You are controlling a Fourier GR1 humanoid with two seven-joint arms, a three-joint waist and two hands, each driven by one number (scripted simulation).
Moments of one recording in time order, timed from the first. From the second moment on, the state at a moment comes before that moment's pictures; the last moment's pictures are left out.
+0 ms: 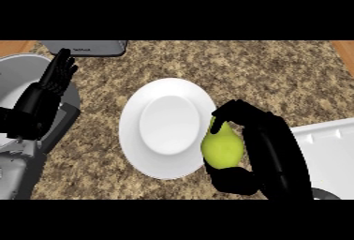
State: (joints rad) left arm -0.28 0.37 -0.01 -1.60 0.14 0.02 0.10; right arm -0.43 -0.37 0.59 -2.05 0.67 -0.08 0.88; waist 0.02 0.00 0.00
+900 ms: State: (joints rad) left arm -0.29 0.34 0.01 -1.60 0.11 -0.01 0.10; right arm -0.84 -0.01 0.63 -1.14 0.65 -0.30 0.75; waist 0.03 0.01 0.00
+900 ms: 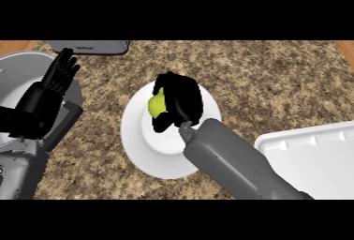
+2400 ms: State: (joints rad) left arm -0.27 0.33 0.07 -1.58 0.09 -0.05 0.09; right arm -0.74 -0.09 0.49 -1.10 -0.01 -0.75 0.21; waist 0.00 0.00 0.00
